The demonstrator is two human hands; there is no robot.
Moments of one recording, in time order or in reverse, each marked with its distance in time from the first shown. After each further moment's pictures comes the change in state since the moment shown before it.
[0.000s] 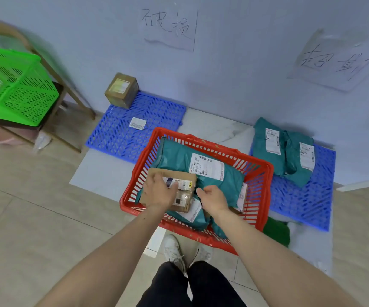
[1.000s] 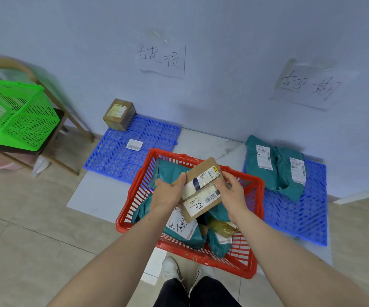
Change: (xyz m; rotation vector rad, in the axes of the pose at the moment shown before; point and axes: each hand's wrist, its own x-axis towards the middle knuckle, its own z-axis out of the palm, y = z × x) left_hand 0.002 0.066 -0.022 -0.277 -0.135 -0.189; right_hand 0.006 -0.026 -0.072 0.513 0.146 -0.265
